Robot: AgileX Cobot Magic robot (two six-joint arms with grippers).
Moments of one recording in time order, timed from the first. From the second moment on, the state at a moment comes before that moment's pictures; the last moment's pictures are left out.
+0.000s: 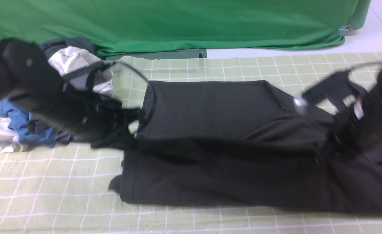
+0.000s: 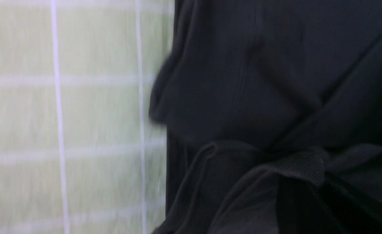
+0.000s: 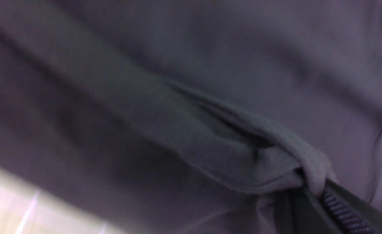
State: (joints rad) right arm 0.40 1.60 -1.10 -0.07 0.84 -0.08; left arm -0.17 1.59 -1.07 -0.46 0.81 -0.01
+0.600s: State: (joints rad) right arm 0.33 2.07 -1.63 -0.07 0.73 -0.06; left arm -0.06 2.14 -1.74 -0.47 0.87 0.02
